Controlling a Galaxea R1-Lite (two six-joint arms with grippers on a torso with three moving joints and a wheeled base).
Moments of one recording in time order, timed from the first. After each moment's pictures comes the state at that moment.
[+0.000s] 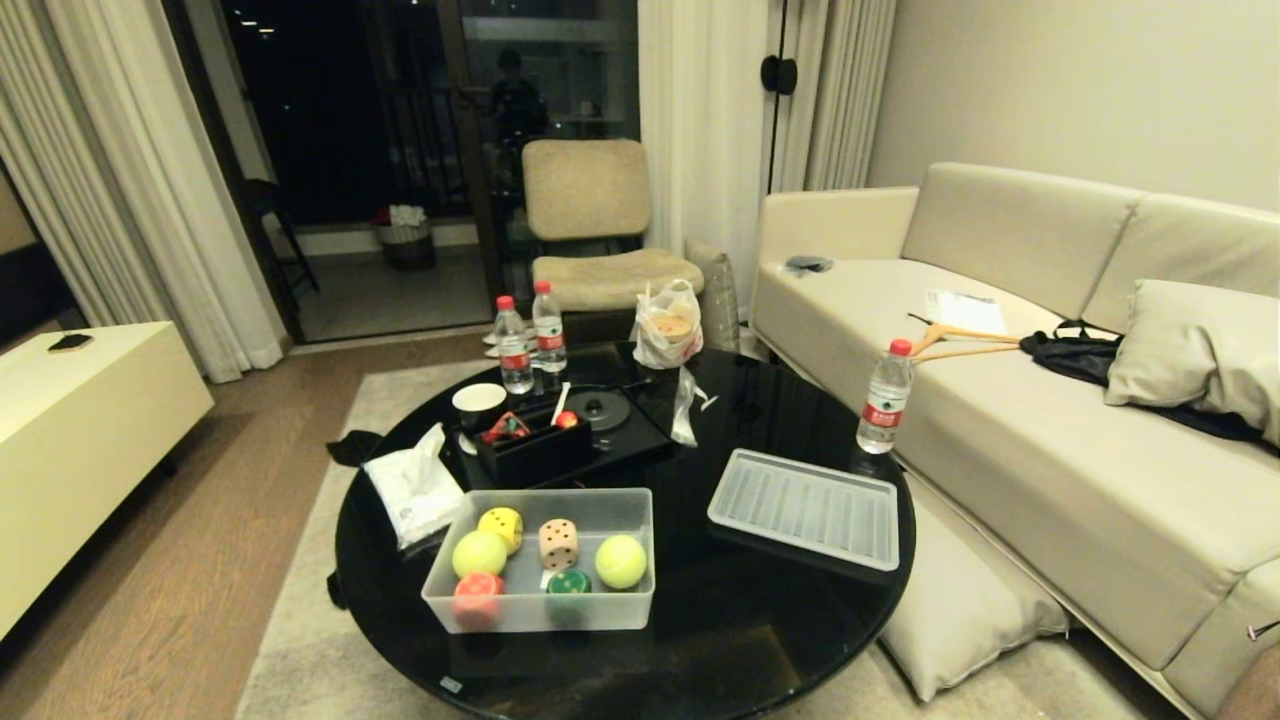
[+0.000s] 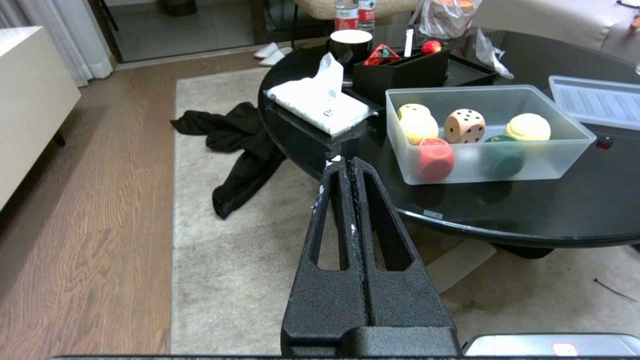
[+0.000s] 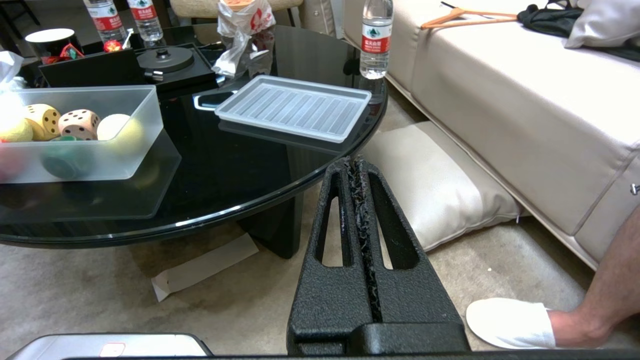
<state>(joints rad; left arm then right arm) 0.00 0.00 0.00 0.00 0.00 -0.01 0.00 0.00 0.00 0.00 -0.01 0.02</state>
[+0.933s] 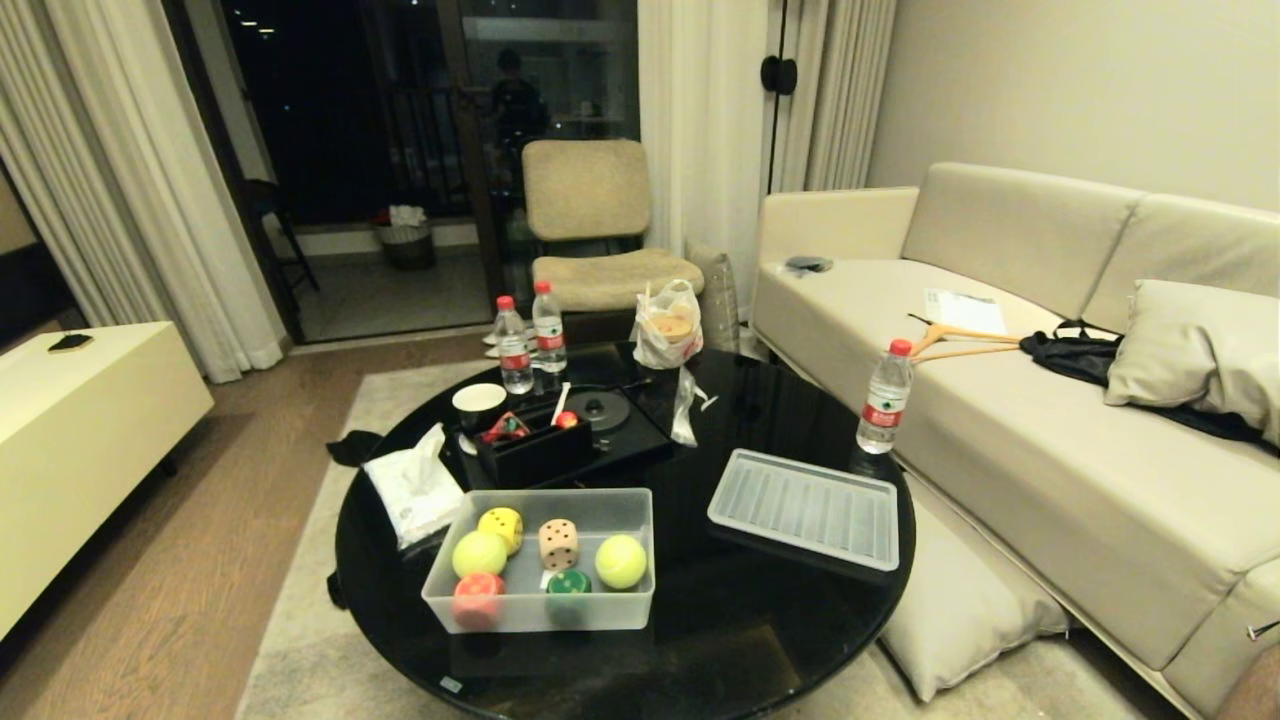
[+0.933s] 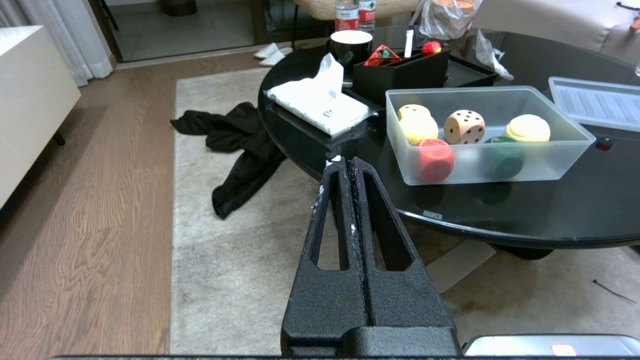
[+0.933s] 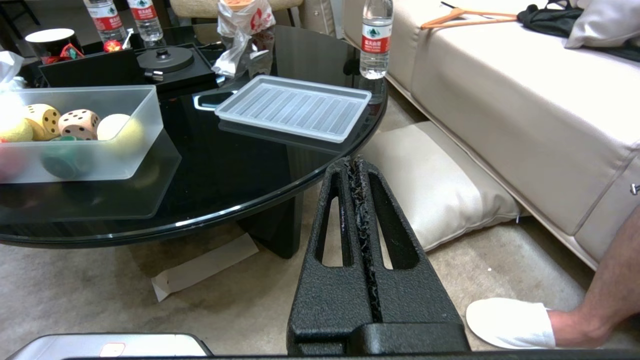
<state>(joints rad) 0.00 0.00 0.00 0.00 0.00 -0.01 0.00 0.00 0.00 0.00 -0.01 0.02</state>
